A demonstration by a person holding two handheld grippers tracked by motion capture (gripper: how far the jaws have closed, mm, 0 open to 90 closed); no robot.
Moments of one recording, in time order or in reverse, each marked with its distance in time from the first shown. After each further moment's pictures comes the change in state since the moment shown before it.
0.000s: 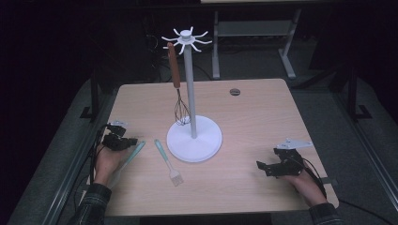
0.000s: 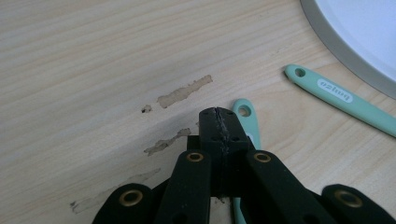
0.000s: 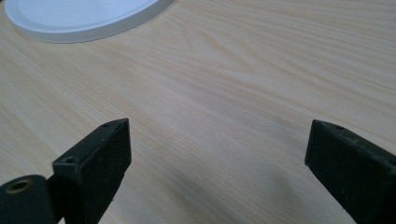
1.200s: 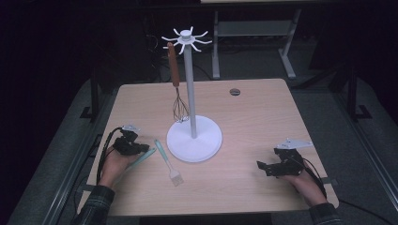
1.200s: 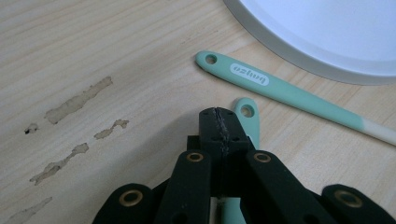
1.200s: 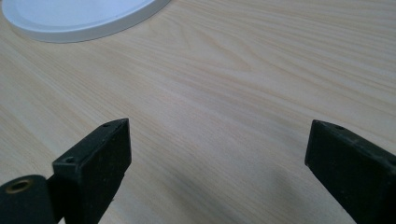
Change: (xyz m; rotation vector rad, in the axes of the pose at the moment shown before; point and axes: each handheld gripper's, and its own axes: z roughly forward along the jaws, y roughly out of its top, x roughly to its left) left arm -0.033 0.003 0.009 0.041 -0.137 0.110; right arm -0.001 0.000 0.000 0.002 -0.004 0.004
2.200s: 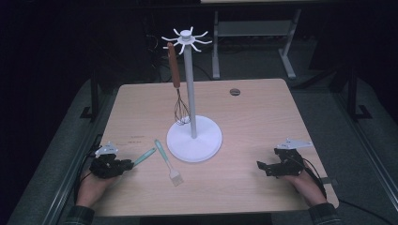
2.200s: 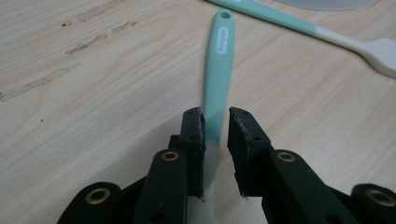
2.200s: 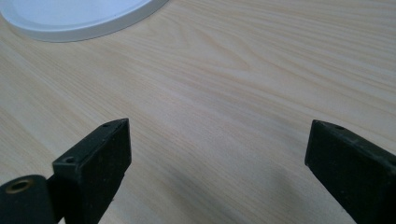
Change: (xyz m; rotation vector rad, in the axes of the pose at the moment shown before) left arm -0.010 -0.075 -0.049 -0.086 0.020 0.015; right arm 0.000 0.000 0.000 0.002 -0.004 0.002
